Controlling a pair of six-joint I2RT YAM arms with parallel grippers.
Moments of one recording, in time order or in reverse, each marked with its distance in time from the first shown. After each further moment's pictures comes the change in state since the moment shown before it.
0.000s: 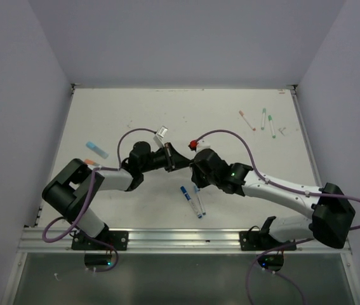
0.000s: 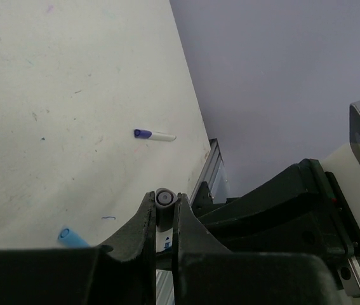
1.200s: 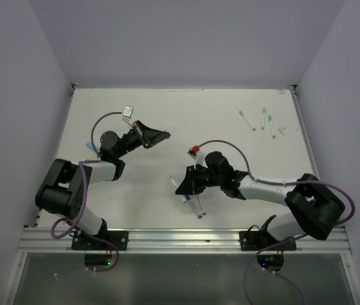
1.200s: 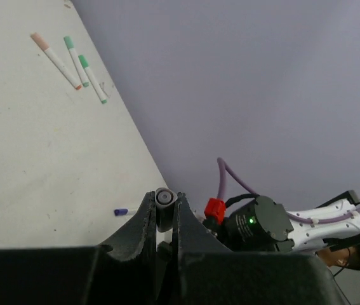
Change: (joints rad) left arm 0.347 -0.021 0.019 0.299 0.178 -0.149; right arm -0.114 0.121 -0.281 0.673 -0.671 0.205
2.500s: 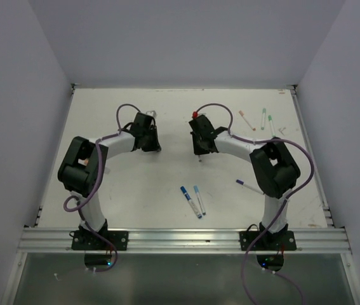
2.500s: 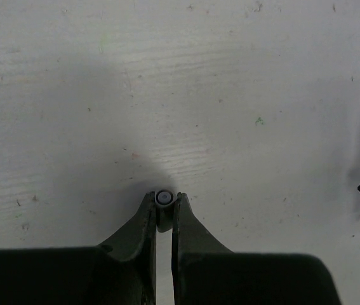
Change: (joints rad) left arm -0.113 0.269 0.529 -1.355 -0.639 0.762; right arm -0.228 0.493 0.700 -0.657 0.655 -0.250
